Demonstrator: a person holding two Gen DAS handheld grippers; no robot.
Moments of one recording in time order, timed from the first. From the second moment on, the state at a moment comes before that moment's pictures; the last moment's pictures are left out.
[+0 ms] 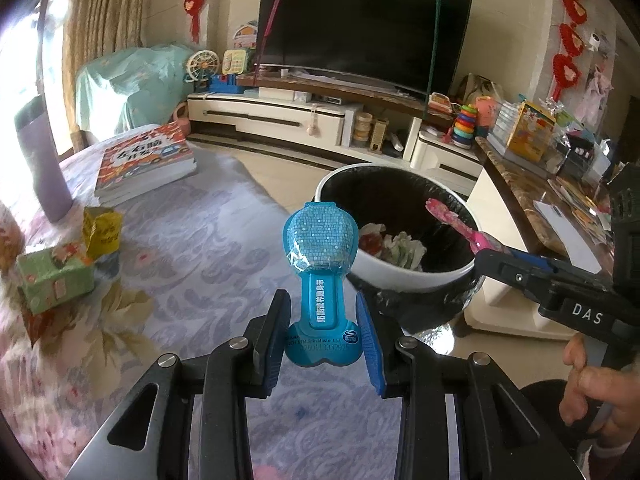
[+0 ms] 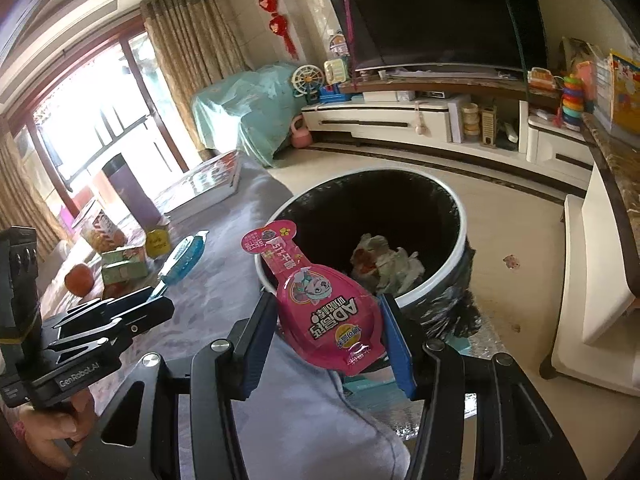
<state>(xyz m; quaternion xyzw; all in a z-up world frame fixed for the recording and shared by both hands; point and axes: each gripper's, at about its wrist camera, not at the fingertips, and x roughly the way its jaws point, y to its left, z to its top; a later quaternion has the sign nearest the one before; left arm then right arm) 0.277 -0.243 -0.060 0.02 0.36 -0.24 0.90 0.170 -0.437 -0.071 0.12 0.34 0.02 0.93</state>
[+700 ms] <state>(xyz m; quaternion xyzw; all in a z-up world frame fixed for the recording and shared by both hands) 0.311 -0.282 -0.056 0.05 0.36 -0.26 0.90 0.203 -0.473 -0.071 0.13 0.35 0.00 0.93</state>
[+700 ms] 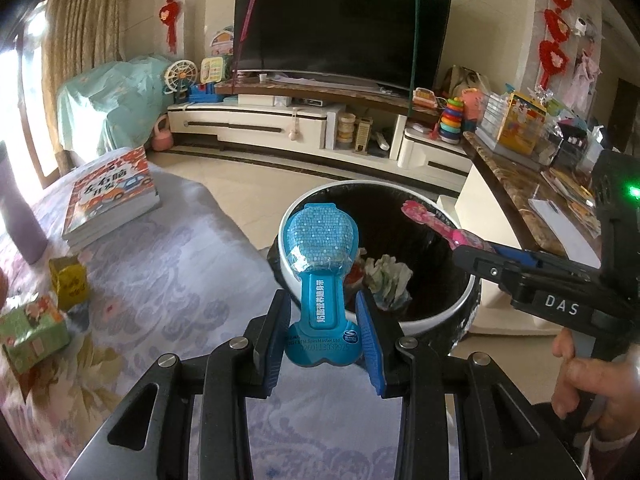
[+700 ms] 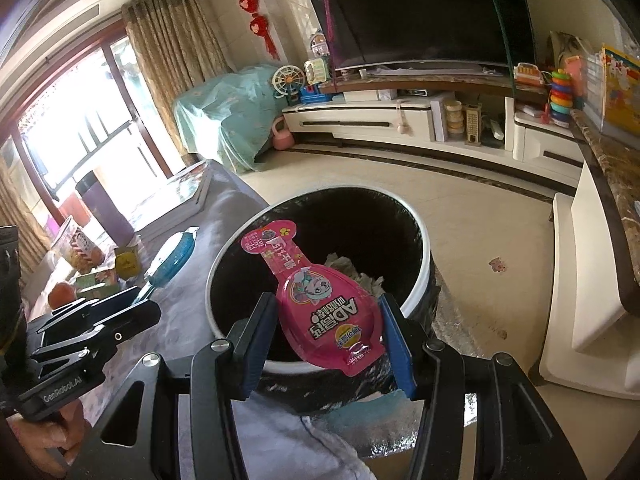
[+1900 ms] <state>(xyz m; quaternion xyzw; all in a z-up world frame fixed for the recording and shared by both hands) 0.356 -0.332 -0.067 0.07 0.38 -0.26 0.89 0.246 -0.487 -0.076 0.12 0.38 0.00 0.92</state>
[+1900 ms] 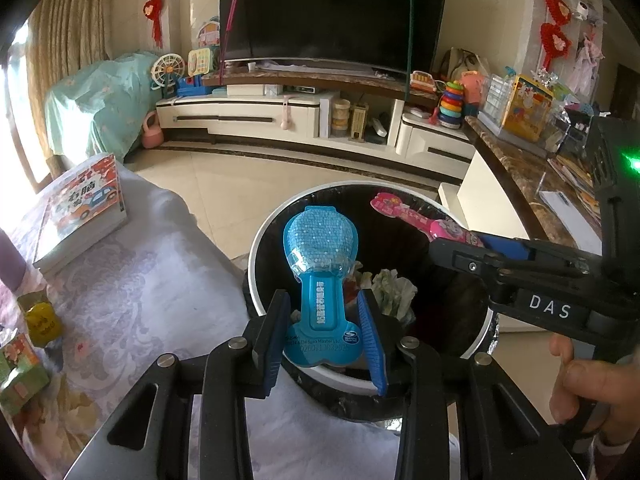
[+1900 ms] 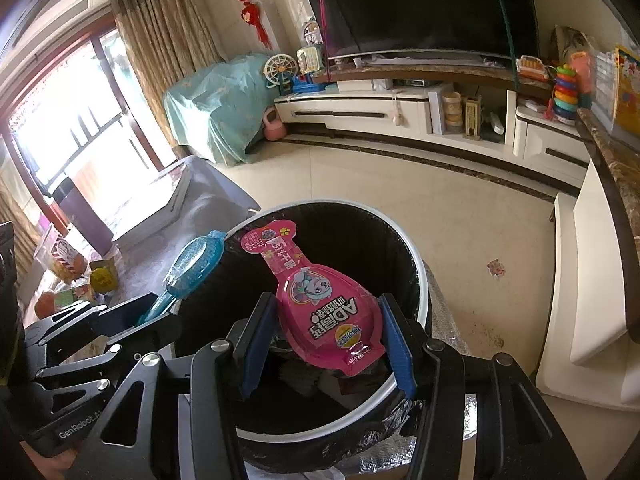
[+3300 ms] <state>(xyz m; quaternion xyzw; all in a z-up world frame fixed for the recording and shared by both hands) 0.233 -0.124 -0.080 -0.07 0.38 -0.10 0.92 0.193 -0.338 -0.083 0.12 0.37 0.11 0.91</state>
